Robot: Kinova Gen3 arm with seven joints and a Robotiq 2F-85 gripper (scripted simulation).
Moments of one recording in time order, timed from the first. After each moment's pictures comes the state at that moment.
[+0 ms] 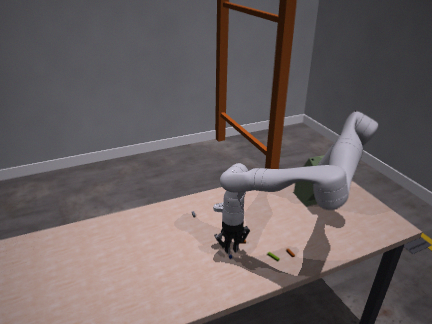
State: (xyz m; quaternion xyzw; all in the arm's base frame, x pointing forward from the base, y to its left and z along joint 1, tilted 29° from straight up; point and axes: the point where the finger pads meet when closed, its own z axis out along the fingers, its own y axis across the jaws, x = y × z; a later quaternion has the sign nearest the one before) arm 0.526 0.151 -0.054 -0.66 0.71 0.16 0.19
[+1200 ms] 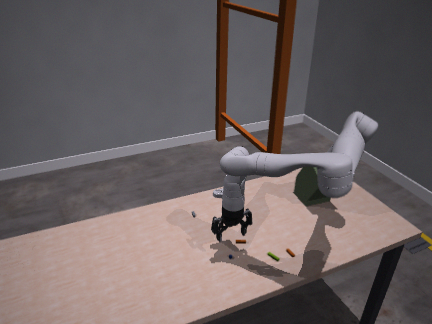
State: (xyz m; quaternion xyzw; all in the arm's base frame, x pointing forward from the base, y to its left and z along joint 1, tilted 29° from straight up) arm 0.527 0.123 0.003 -0.66 0.71 0.16 0.20
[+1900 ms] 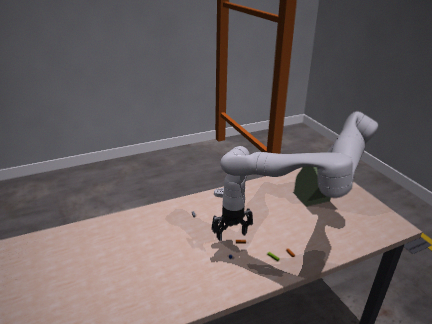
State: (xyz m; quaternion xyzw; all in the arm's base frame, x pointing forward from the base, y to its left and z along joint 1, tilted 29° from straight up) arm 0.524 0.122 0.002 -0.64 0.73 0.16 0.19
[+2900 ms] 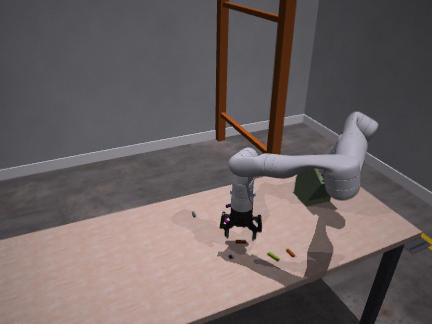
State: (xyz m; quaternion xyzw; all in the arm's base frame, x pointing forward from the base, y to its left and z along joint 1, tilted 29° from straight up) arm 0.497 0.137 0.002 -0.45 0.86 0.21 0.14
